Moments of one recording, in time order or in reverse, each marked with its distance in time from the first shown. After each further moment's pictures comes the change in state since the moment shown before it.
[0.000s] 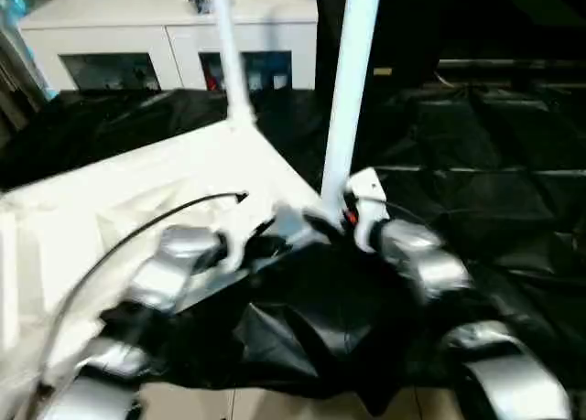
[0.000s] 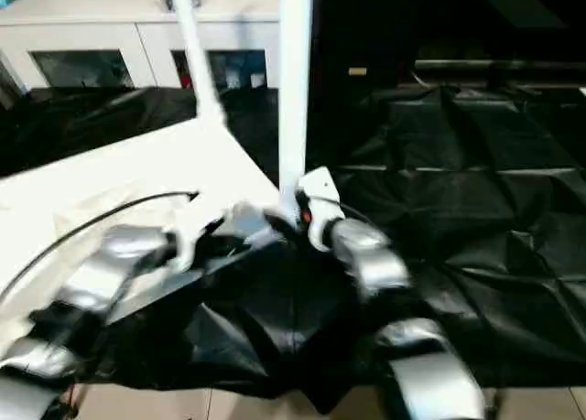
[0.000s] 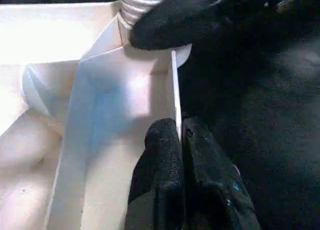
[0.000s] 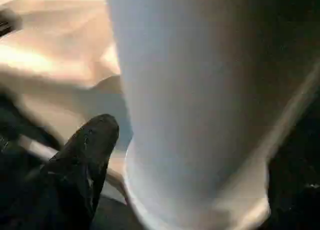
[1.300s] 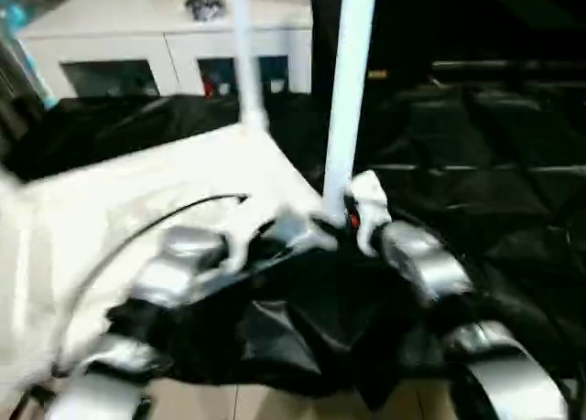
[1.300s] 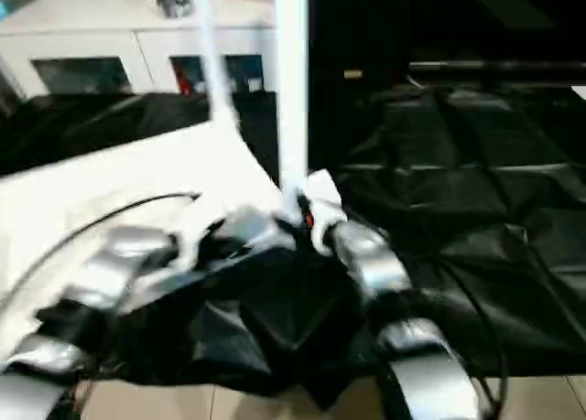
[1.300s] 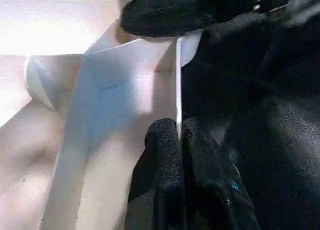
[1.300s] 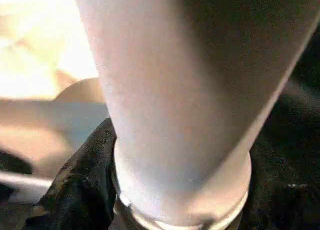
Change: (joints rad) left arm -0.046 -0.106 0.023 0.056 0.046 0.088 0.134; right arm -0.038 0.061 -0.041 0.043 -0.024 0.077 -0.293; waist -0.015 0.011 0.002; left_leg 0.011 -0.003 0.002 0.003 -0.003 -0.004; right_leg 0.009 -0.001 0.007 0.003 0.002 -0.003
